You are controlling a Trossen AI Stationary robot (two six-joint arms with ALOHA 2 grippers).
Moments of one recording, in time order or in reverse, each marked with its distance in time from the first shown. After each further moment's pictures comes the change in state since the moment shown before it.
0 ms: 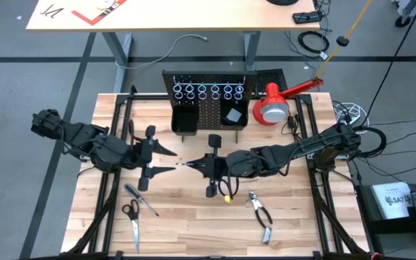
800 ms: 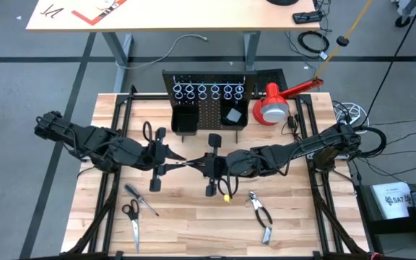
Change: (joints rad) left arm 0.053 0.077 0.000 0.059 0.036 0.006; right arm -0.001 0.000 0.000 -0.004 0.002 0.012
